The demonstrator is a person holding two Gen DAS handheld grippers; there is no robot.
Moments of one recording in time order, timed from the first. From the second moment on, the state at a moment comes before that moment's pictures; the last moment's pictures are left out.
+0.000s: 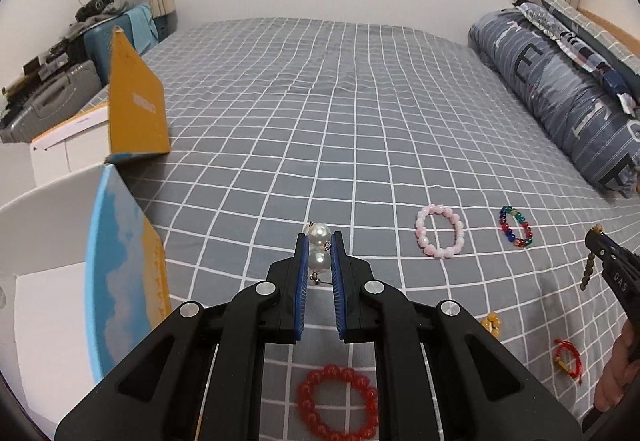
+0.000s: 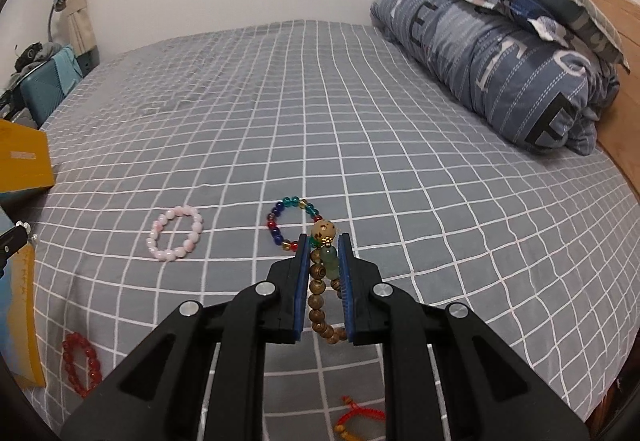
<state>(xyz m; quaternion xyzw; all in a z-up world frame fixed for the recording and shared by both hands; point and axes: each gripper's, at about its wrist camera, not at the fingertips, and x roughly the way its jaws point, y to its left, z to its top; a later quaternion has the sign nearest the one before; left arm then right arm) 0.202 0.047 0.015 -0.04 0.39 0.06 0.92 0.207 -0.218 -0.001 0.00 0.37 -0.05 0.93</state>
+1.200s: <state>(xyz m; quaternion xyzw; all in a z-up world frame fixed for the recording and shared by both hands) 0.078 0.148 0.085 -0.05 0.35 0.16 0.92 0.140 -0.064 0.066 -0.02 0.34 0.08 0.94</state>
